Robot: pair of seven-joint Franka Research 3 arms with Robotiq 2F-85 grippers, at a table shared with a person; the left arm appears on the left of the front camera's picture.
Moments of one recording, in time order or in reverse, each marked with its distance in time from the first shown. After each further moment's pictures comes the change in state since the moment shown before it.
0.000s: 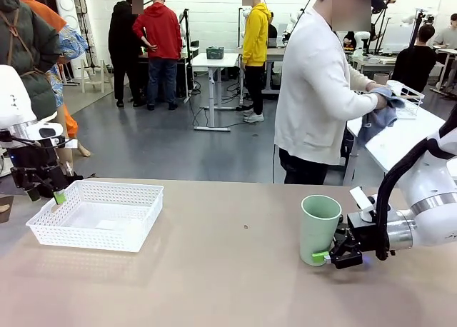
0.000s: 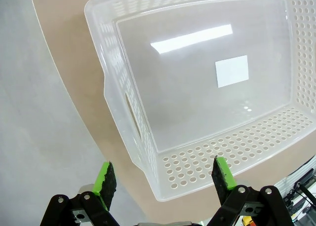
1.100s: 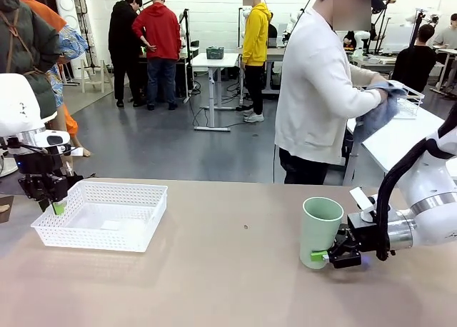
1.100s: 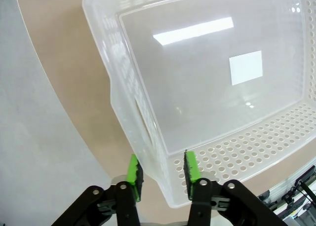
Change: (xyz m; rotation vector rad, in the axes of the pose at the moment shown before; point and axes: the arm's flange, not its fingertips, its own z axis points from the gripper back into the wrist) left arm 0.006 -0.006 -0.017 0.006 0.042 -0.004; right arm 0.000 0.000 0.000 0.022 -0.001 0.006
